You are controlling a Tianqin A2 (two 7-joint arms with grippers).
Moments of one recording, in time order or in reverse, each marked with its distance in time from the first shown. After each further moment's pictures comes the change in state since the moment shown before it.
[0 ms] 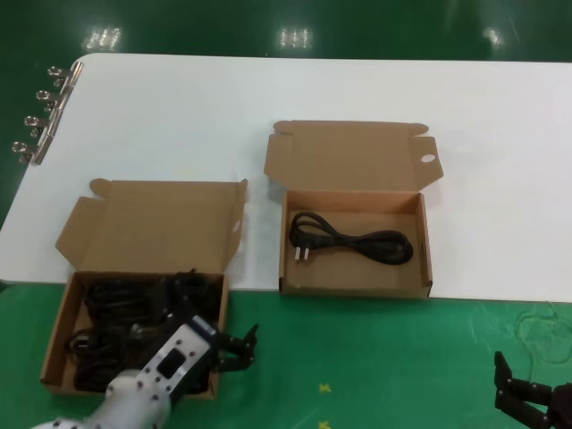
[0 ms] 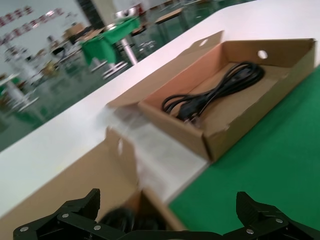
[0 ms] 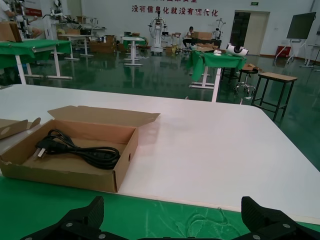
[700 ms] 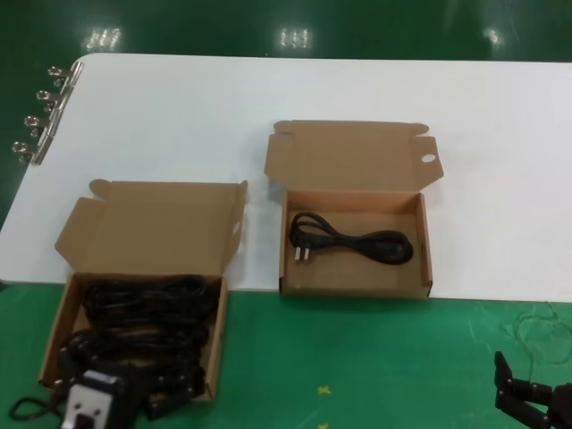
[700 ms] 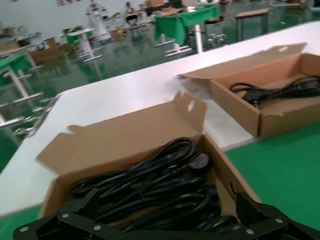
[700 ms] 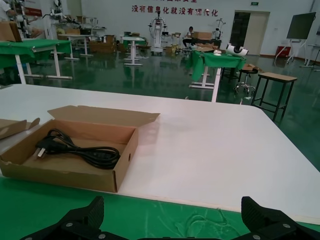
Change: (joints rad) left arm 0.380 -0.083 -0.072 -0.433 0.019 -0.205 -0.433; right arm 0.000 0.000 0.000 0.000 0.000 0.000 0.000
